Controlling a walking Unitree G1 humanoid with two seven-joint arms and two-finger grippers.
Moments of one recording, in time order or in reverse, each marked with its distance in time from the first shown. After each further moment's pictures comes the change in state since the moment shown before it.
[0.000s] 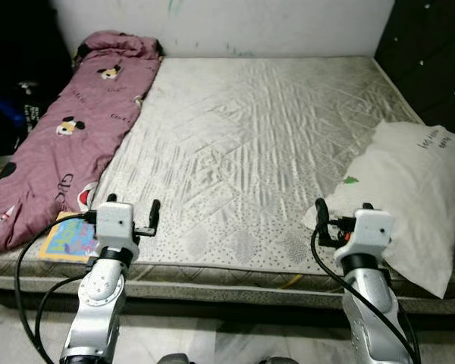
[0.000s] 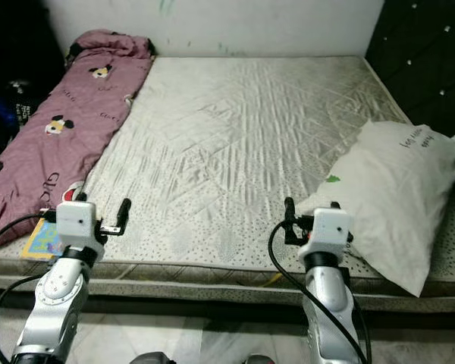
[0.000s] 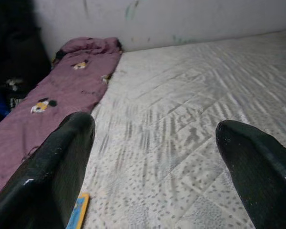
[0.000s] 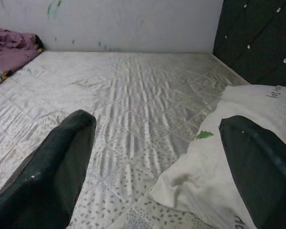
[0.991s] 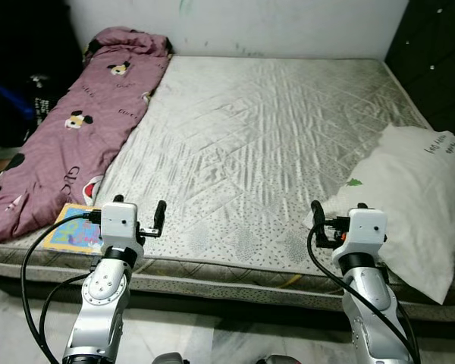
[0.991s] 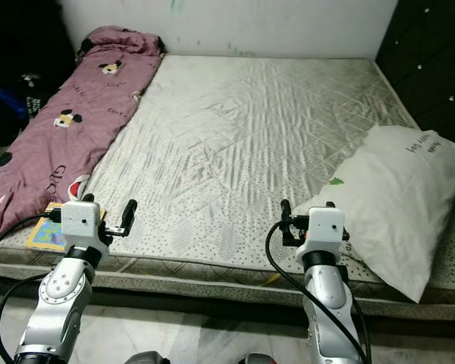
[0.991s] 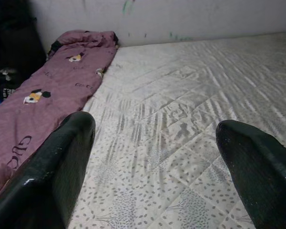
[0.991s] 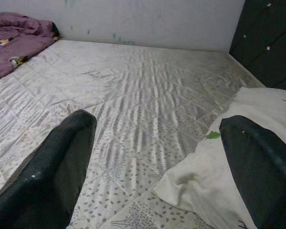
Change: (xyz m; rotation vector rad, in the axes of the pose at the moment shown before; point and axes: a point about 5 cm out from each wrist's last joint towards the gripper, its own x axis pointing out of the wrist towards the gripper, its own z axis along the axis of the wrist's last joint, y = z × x) left arm 0.002 -0.008 0.001 -0.031 0.009 -0.046; right arm 0.004 0.003 -0.001 -0.036 0.026 0.034
